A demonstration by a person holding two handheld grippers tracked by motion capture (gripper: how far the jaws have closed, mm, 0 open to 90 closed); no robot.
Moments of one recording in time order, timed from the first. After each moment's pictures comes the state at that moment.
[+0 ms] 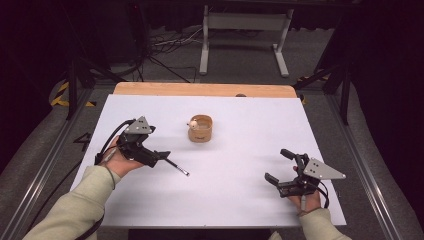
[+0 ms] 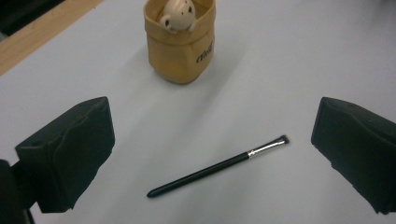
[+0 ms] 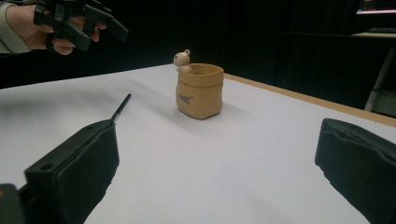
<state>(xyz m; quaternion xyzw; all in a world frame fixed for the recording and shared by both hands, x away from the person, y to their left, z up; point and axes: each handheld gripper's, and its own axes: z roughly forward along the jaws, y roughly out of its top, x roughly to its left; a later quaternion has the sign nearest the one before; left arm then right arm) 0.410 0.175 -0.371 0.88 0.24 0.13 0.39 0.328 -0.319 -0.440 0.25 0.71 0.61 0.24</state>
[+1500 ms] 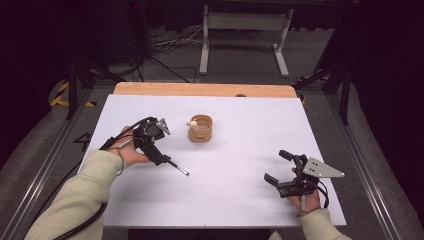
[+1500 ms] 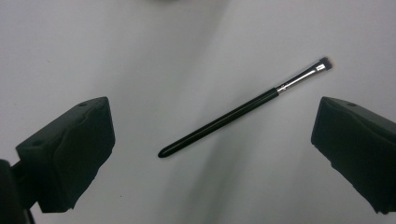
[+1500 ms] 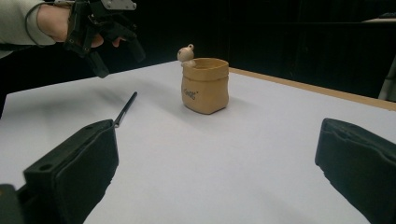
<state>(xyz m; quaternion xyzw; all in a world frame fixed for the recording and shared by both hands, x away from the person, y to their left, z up) 0.448 0.142 -0.386 0.96 0.20 0.07 0.18 0.330 -0.319 -0.443 0.26 0.71 0.62 0.21</state>
